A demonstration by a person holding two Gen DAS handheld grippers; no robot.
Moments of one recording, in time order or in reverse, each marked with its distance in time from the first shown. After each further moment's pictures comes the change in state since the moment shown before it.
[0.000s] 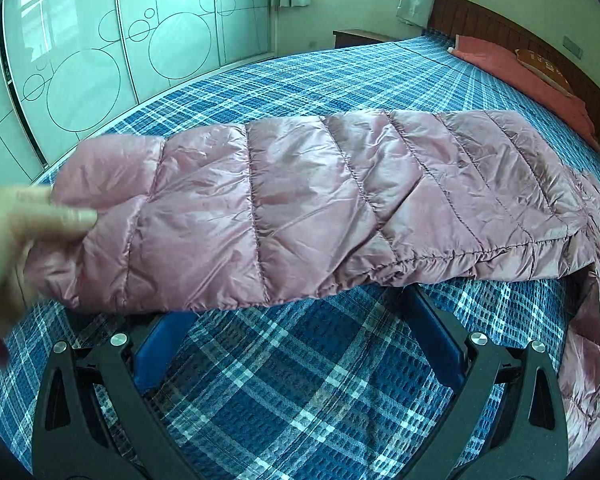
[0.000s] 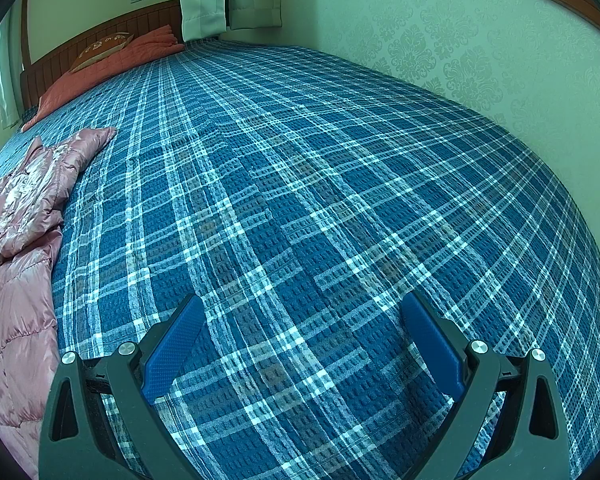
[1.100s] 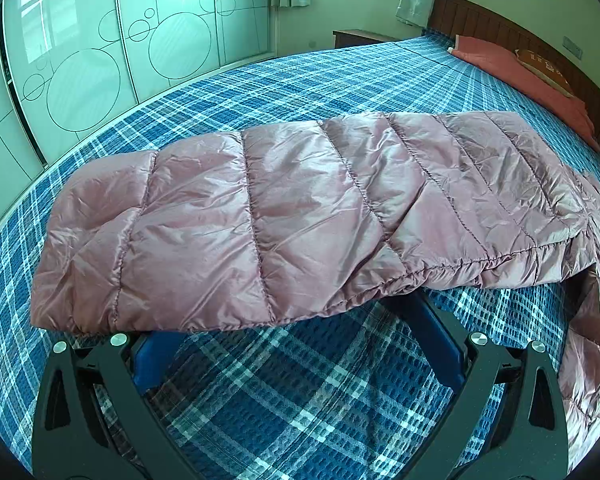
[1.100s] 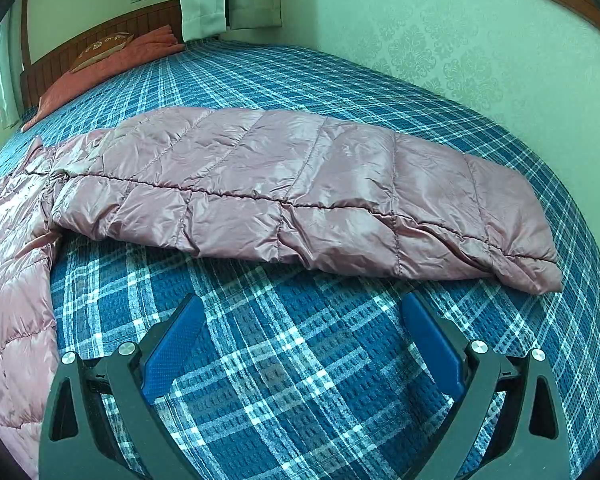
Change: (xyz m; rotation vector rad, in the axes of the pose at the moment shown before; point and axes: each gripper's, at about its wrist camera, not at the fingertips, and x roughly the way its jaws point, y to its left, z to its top) left arm 0.005 -0.003 -0.006 0.002 0.000 0.000; right arm 0.000 0.000 0.000 0.002 0.000 -0.001
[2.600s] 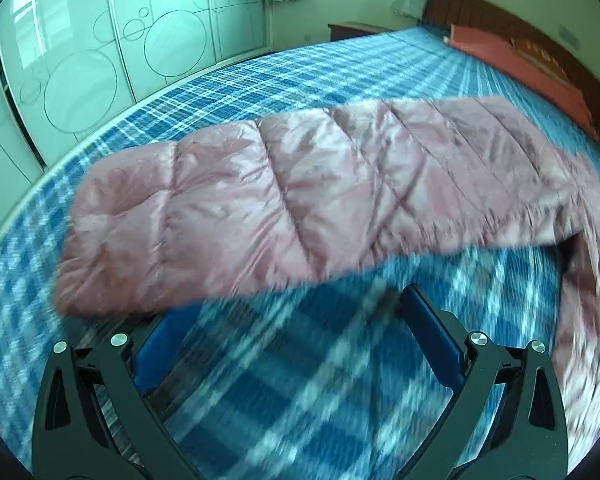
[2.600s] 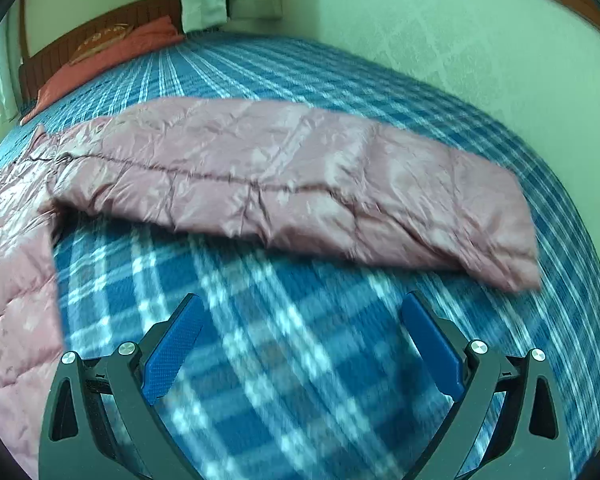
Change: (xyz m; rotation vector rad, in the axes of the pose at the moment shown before) left arm -0.018 -0.002 -0.004 0.057 0.036 0.020; right arm -0.015 0.003 0.004 0.006 0.067 -0.008
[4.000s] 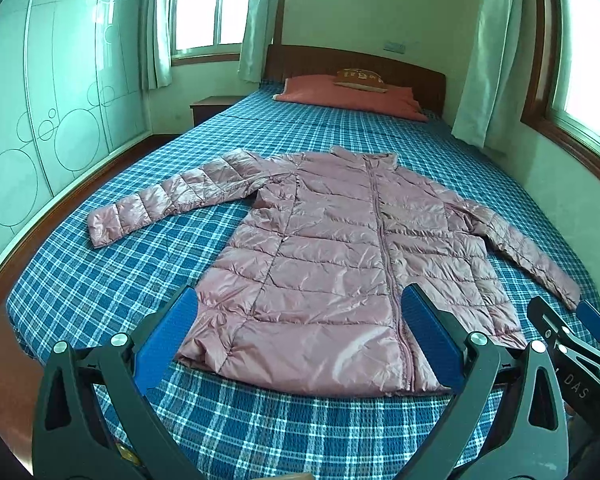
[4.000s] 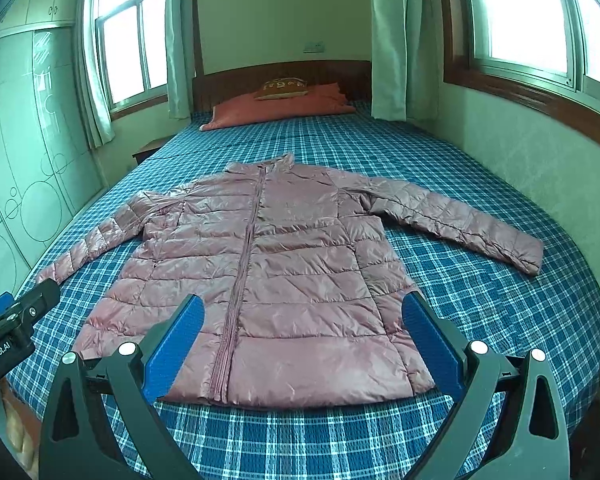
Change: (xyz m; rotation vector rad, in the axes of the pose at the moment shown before) left arm -0.347 -0.095 -0.179 0.260 -0.254 -0.393; right arm -0.320 0.122 -0.148 -0.275 -0.278 0.419
